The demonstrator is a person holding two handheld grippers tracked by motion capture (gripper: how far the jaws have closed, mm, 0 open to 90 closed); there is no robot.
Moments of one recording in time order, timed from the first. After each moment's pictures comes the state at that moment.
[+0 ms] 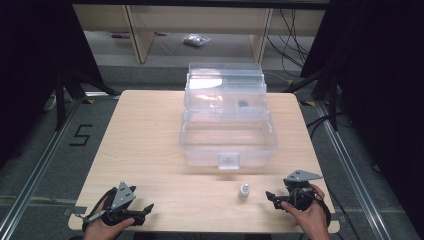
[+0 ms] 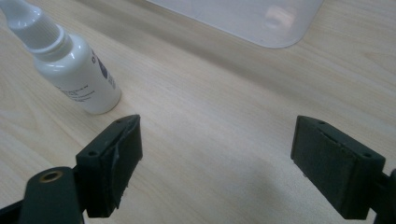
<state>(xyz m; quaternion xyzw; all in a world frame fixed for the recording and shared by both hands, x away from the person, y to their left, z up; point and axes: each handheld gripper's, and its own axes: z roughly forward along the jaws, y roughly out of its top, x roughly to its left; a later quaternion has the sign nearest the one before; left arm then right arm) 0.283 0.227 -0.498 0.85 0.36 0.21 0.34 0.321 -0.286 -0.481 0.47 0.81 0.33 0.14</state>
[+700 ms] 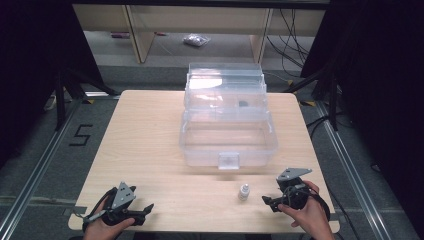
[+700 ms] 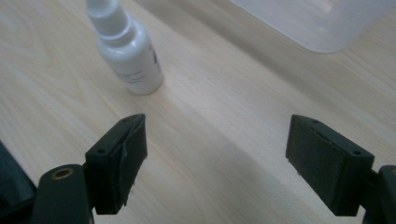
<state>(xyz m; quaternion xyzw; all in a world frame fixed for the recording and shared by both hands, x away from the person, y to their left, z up) 0.283 0.227 -0.498 0.85 0.36 0.21 0.34 0.321 -0.265 -0.460 0.41 0.86 0.28 0.11</state>
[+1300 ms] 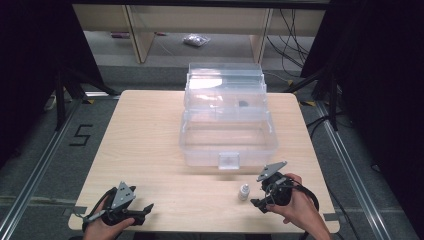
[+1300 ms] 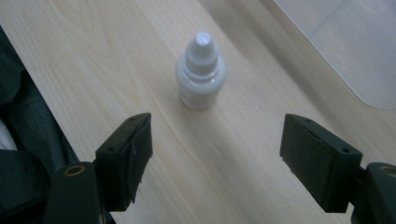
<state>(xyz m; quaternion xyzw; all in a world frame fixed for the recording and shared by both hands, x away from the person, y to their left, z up) 0.283 0.228 -0.499 0.84 0.36 0.22 0.34 0.331 -0.219 -0.436 0.30 0.93 0.21 0.09</state>
